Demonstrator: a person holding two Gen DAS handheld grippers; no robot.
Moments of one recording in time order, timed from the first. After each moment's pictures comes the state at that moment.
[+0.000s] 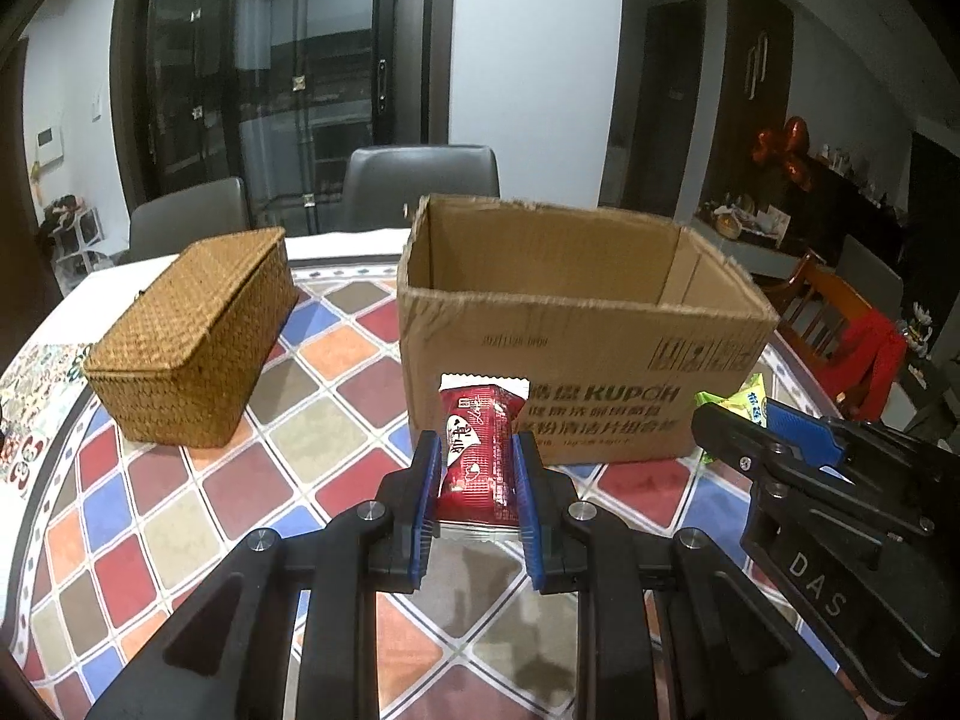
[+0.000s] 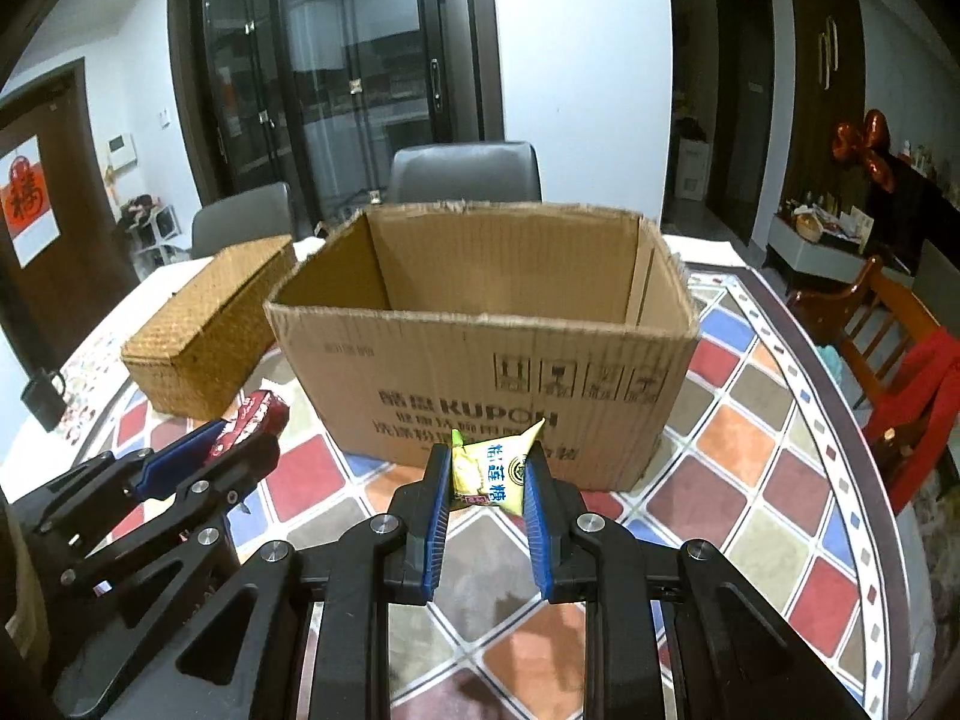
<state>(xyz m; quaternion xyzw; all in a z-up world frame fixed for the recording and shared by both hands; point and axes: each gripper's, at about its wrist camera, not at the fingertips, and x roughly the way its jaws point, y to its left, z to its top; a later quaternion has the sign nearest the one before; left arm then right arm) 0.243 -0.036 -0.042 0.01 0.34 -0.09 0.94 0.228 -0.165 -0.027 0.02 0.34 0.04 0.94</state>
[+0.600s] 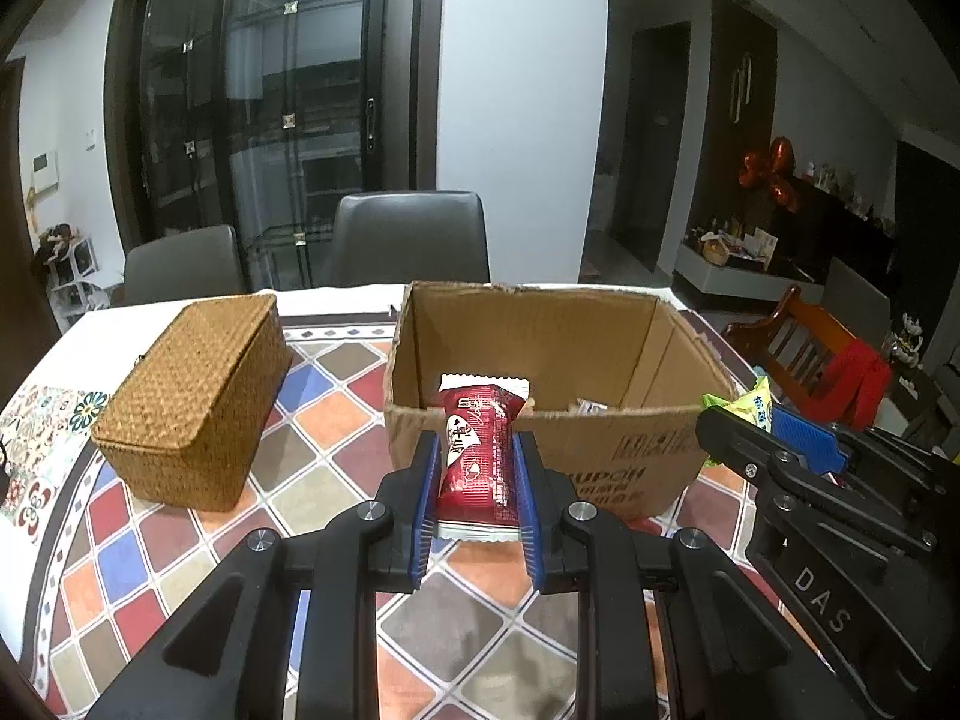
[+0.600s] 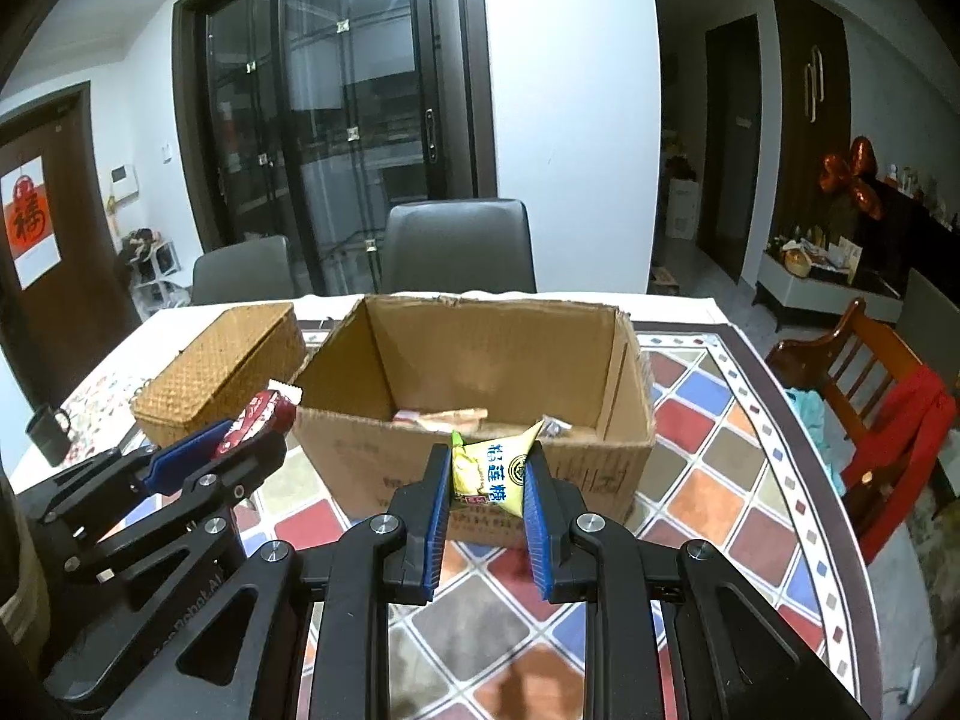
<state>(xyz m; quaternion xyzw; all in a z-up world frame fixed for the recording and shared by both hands) 0.258 -0.040 0.000 0.01 0.30 -0.10 0.95 0.229 -0.173 0.020 0.02 0.30 0.03 0.95</state>
